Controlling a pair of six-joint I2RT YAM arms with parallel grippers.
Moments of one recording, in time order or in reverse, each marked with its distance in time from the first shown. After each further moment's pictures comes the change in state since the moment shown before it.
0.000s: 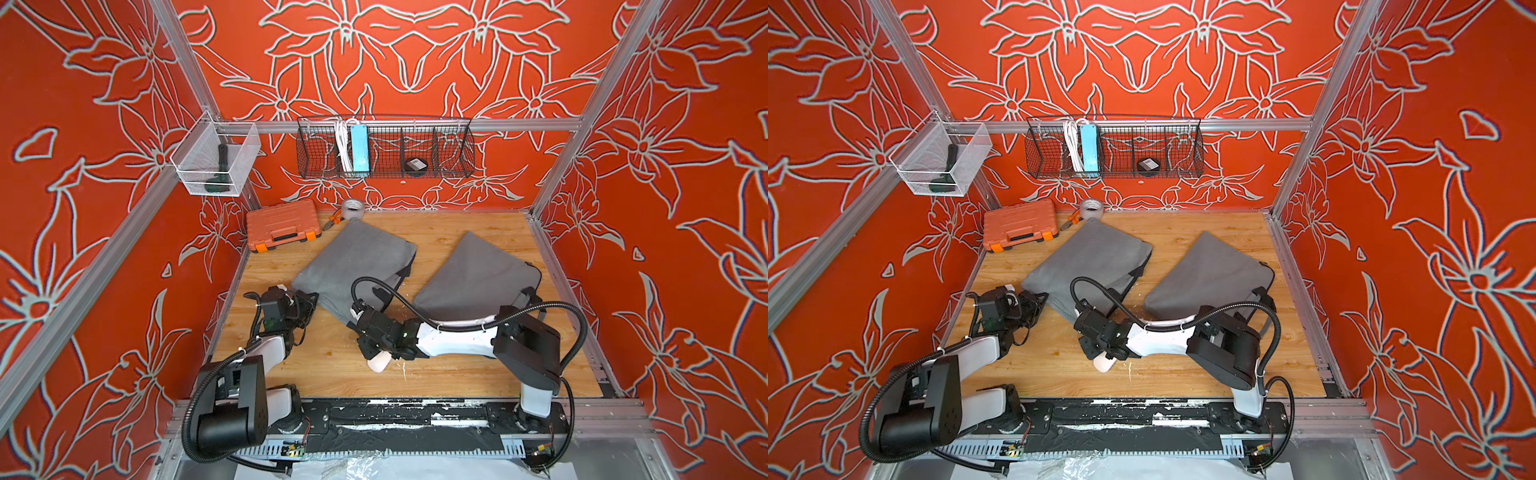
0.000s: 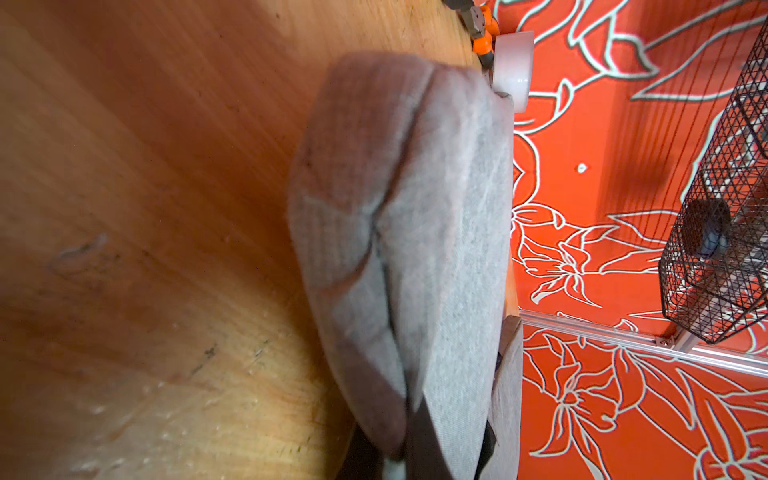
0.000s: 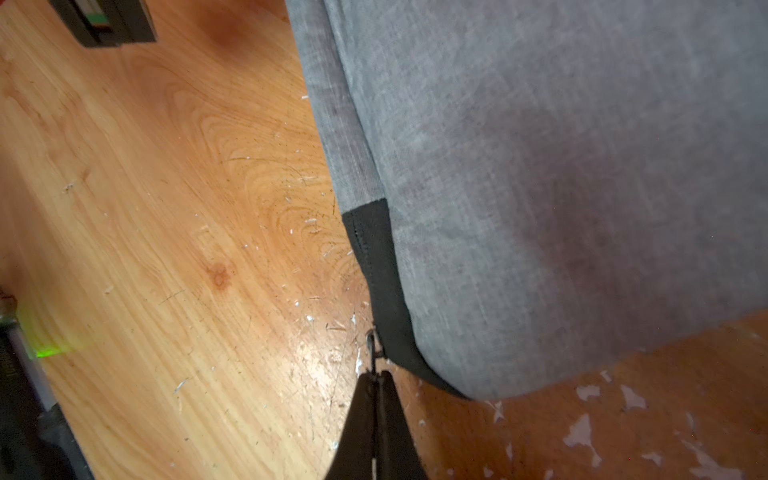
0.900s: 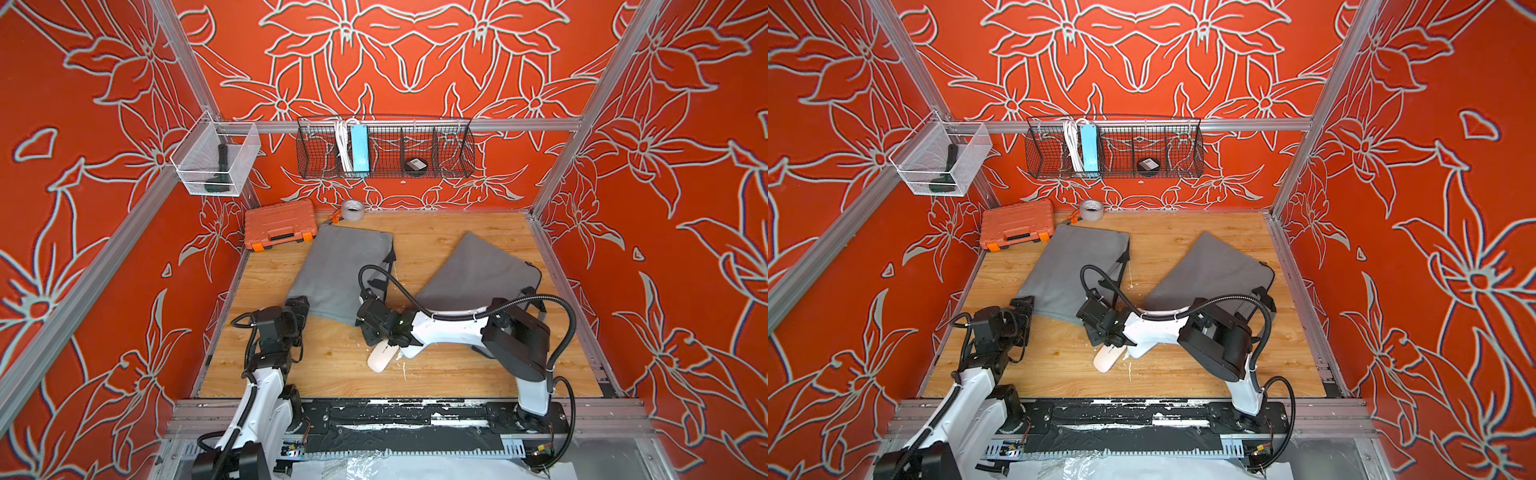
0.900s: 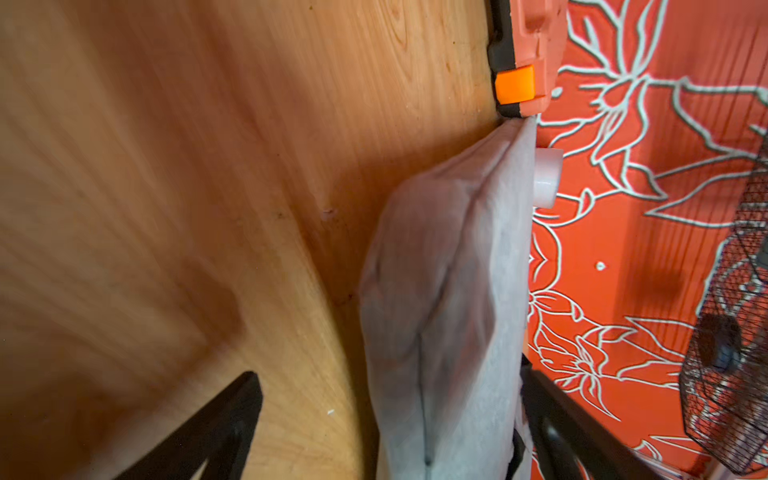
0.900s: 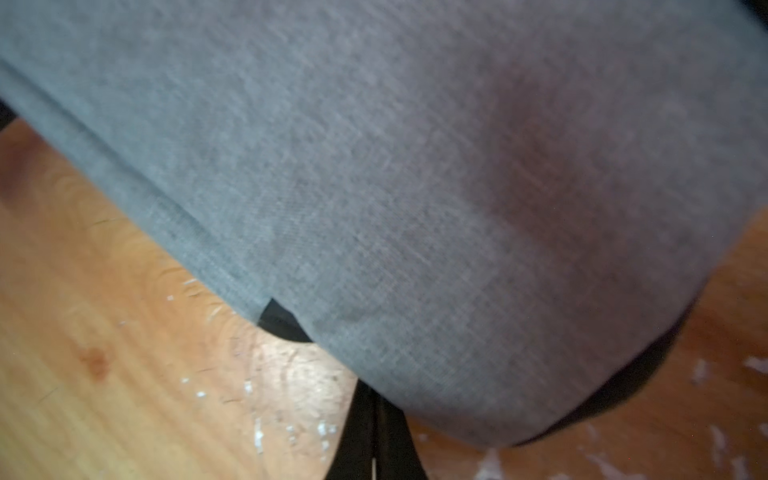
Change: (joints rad) left arm 0.005 -0.412 -0.090 -0.369 -0.270 -0.141; right arm -0.106 0.052 0.049 -0.092 0.090 0.090
